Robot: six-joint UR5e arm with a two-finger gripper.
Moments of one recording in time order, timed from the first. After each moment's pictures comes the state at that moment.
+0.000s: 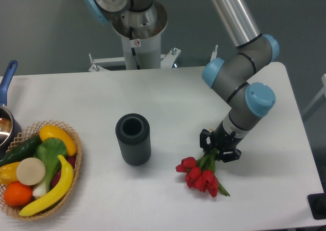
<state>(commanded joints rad) 2.71 -2.12 -1.61 -0.99 1.21 1.24</state>
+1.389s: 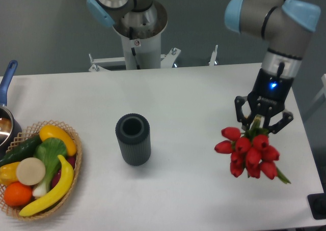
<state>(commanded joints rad) 2.89 -1.89 -1.53 -0.95 0.84 1.16</state>
